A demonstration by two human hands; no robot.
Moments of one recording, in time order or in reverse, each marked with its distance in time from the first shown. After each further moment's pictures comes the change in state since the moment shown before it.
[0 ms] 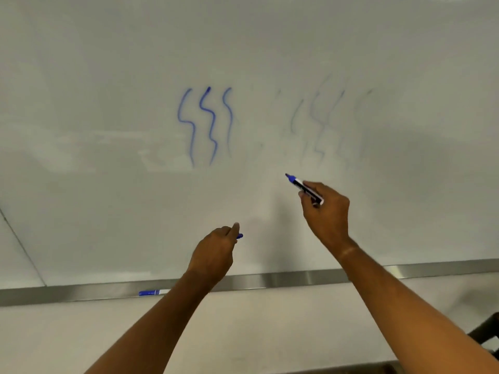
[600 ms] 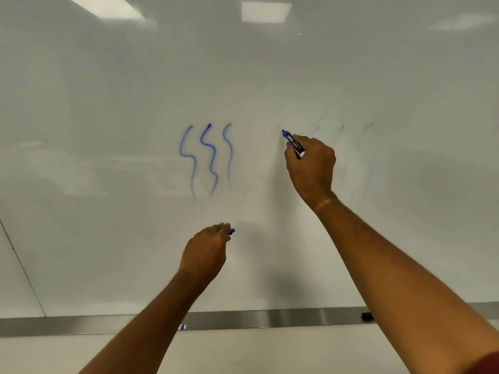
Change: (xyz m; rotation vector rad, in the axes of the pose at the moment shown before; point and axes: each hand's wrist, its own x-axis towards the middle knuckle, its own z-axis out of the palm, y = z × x) left_hand 0.060 -0.015 -0.035 0.102 0.183 -0.036; right_hand 0.139 -0.057 0.035 -0.125 0.153 -0.207
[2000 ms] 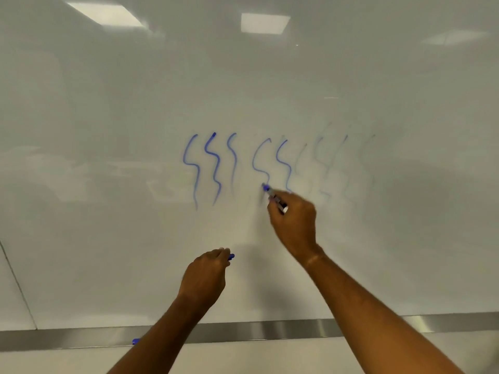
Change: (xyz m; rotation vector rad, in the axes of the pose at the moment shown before) left_hand -0.026 -0.011 0.023 -0.045 -0.061 -0.018; right_hand -0.081 -0.007 0.015 0.060 -0.168 0.041
